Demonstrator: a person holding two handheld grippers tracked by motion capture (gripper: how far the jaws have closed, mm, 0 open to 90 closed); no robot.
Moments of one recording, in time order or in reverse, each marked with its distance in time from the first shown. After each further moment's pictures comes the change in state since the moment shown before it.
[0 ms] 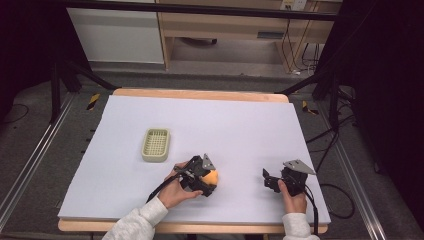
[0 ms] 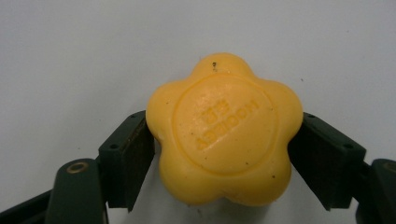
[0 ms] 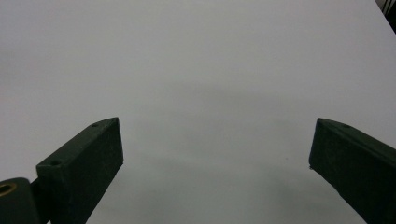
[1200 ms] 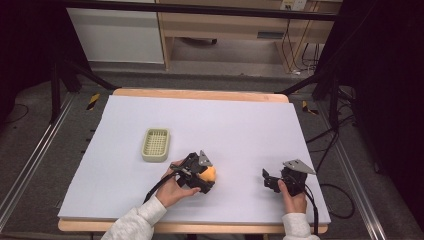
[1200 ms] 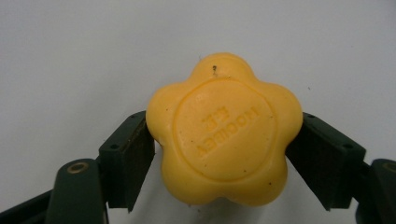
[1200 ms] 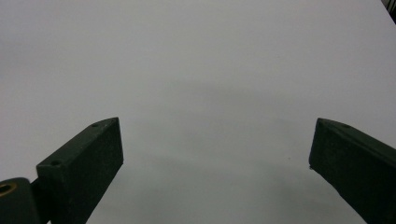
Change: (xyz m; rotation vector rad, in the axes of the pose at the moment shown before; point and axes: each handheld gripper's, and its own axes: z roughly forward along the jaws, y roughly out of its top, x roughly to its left) left arm 0.006 0.000 -0.013 -0.028 0.024 -0.044; right arm 0.000 0.000 0.000 0.007 0.010 0.001
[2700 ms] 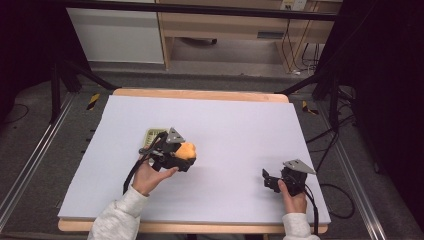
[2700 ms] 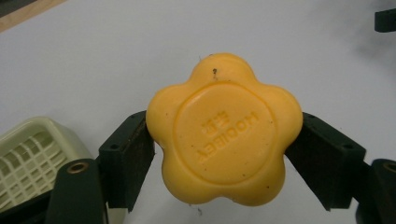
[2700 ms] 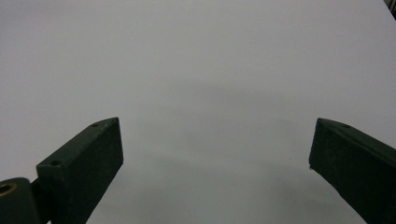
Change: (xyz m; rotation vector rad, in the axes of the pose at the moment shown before) left arm 0.052 -0.003 -0.078 -0.156 0.110 -0.162; right arm 0.000 0.000 0.000 0.003 0.005 0.002
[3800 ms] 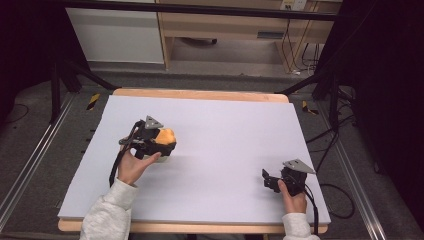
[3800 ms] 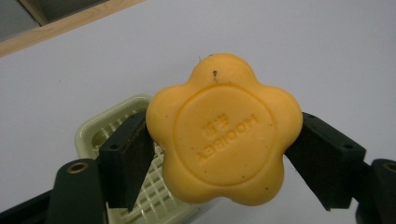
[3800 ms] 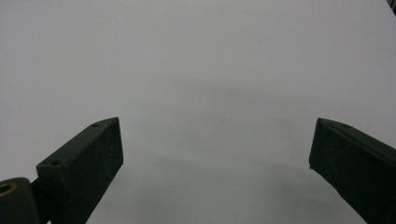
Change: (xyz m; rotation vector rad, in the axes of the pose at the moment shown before) left arm 0.054 -0.008 -0.016 -0.018 0.149 -0.128; right arm 0.000 0.000 0.001 0.002 0.002 -0.004
